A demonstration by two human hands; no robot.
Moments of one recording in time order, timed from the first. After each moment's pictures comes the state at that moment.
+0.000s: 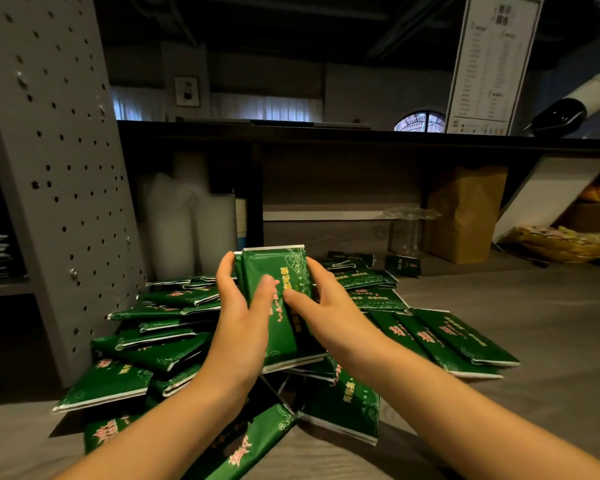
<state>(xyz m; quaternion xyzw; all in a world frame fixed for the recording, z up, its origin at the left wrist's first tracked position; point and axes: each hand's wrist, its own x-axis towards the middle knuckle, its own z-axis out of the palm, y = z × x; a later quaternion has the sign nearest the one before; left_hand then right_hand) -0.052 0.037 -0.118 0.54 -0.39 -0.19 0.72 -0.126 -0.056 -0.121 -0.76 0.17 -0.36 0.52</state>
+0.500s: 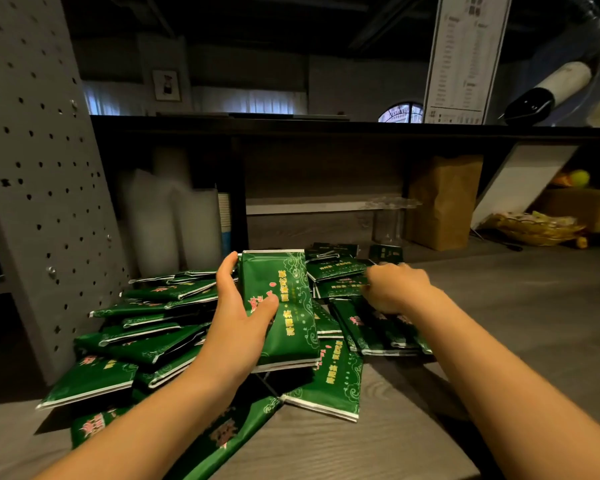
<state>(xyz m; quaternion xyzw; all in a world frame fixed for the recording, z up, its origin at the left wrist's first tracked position) -0.056 0.037 -0.125 0.57 -0.44 -0.21 0.66 -0.188 -0.136 -0.097 -0.86 0.51 -0.01 -0.04</state>
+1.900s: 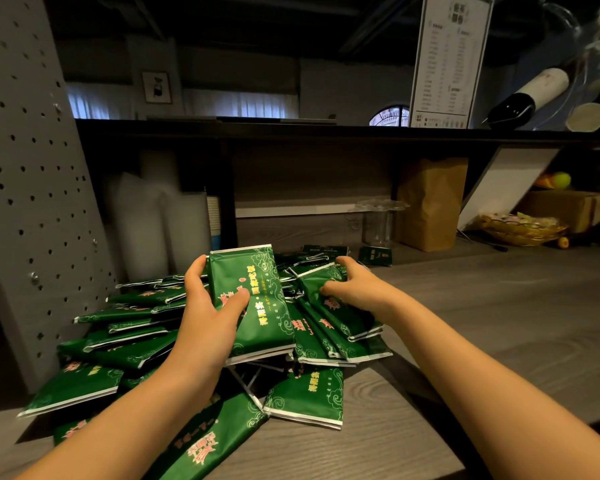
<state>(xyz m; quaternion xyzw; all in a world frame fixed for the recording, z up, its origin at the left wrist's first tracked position) -0.044 0.034 -0.124 0.58 -0.37 -0.21 0.70 -0.179 -0.136 -0.110 -0.79 0.41 -0.23 0.40</state>
